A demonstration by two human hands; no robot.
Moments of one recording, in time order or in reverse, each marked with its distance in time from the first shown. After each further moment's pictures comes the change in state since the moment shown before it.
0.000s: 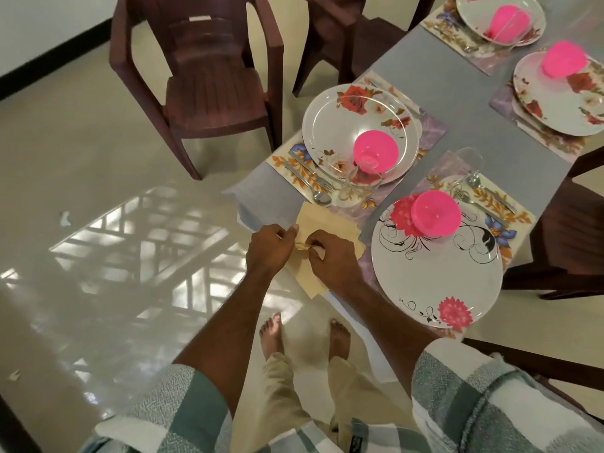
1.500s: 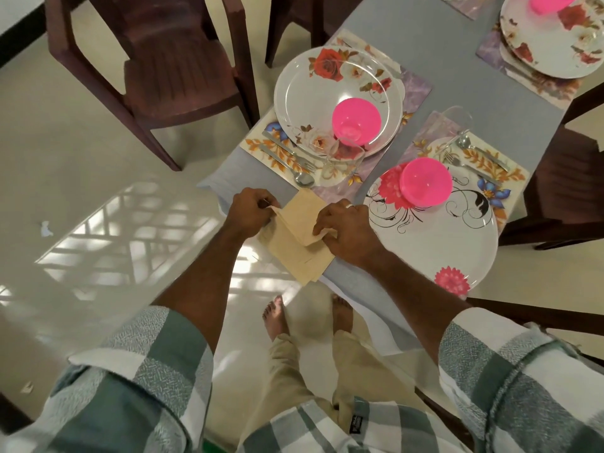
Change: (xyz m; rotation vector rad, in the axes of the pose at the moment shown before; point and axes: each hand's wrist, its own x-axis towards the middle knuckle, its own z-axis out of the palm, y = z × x) left_hand 0.068 0.012 -0.016 0.132 -0.209 0.261; right_hand 0.010 0.025 -0.058 -0.291 -0.095 -0.168
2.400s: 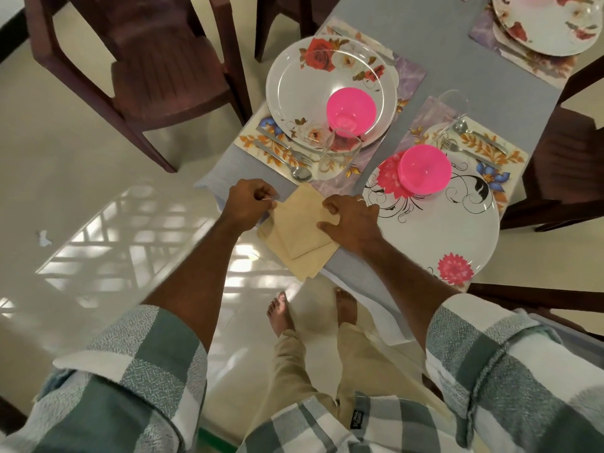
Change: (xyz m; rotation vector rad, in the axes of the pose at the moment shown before) left_hand 0.009 -0.001 -0.006 -0.057 0.013 0.040; right_hand 0.005 0.007 0.012 0.036 -0.090 0.421
